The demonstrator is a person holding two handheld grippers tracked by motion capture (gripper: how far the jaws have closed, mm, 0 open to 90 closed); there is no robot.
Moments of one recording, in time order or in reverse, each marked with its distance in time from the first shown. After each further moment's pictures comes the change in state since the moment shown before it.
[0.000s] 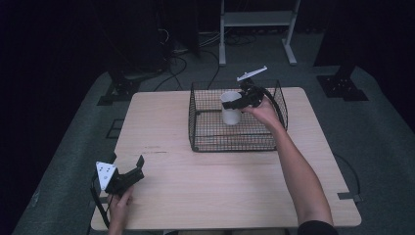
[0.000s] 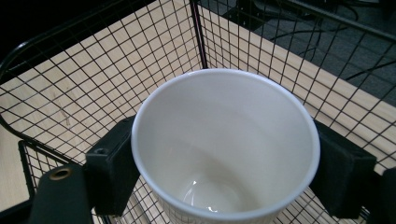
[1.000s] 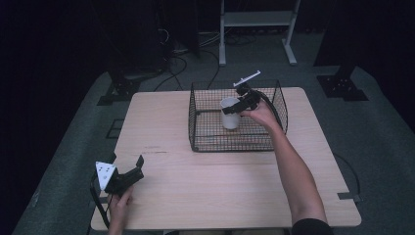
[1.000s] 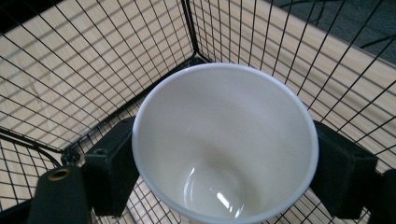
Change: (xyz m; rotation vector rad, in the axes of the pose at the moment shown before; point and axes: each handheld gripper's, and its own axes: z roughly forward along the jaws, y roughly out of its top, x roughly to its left) left arm 0.001 0.000 0.000 0.002 0.003 -0.013; right arm -0.012 -0.011 0.026 0.107 -0.019 -0.003
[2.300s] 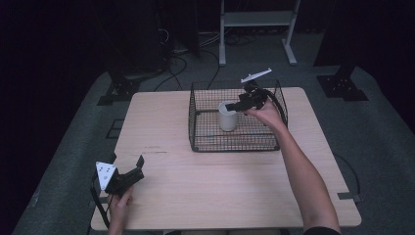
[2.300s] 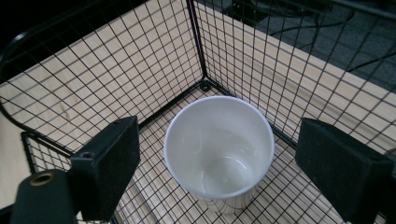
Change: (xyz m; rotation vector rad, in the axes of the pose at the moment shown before) left arm -0.001 0.000 0.000 -0.001 -0.002 0.008; right arm 0.011 -0.002 -0.040 -0.121 0.008 0.026
